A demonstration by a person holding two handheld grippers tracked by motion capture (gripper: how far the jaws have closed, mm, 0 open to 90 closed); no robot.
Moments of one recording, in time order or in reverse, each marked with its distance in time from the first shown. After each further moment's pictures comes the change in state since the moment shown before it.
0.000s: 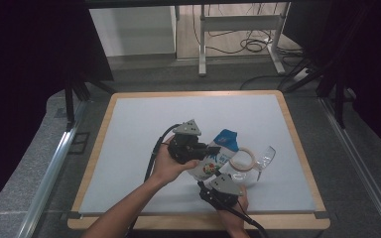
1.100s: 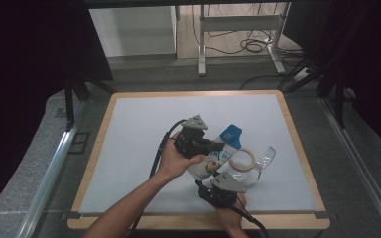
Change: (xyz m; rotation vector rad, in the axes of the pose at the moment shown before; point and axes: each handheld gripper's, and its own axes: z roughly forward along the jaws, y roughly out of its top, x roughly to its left) left arm 0.007 0.013 0.018 0.037 0.014 -0.035; right arm -0.002 0.003 0.001 -0.025 0.071 0.092
